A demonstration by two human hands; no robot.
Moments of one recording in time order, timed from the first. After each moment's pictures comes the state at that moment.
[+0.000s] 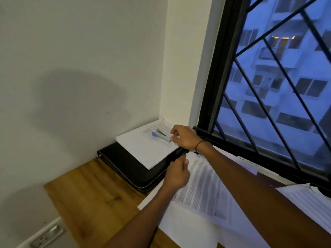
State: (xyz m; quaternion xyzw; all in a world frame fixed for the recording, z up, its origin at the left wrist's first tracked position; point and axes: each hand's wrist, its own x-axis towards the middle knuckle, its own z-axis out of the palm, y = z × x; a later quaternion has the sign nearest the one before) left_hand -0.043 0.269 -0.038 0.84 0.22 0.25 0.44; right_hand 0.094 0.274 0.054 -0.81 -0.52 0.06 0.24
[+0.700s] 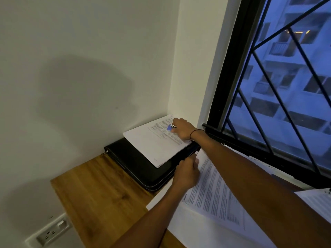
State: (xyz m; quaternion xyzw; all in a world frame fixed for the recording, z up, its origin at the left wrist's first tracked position) left_hand -0.039 0.270 -0.038 0.85 0.24 0.22 0.42; right_hand 0.122 0.353 0.039 -0.85 -0.51 0.05 0.10
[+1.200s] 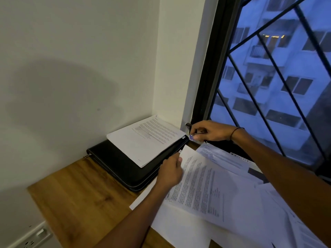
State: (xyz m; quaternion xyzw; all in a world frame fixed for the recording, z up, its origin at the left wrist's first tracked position) left_hand -0.041 0.272 -0.040 0.86 0.23 0.22 0.40; right_hand 0.150 0.179 0.114 -0.79 -0.60 0.13 0.09
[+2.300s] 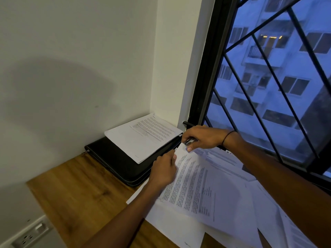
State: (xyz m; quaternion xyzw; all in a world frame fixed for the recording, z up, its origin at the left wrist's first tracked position) left_hand -0.069 0.265 -0.019 0.88 0.24 0.23 0.33; right_hand 0.097 0.175 0.116 -0.77 -0.63 0.10 -0.03
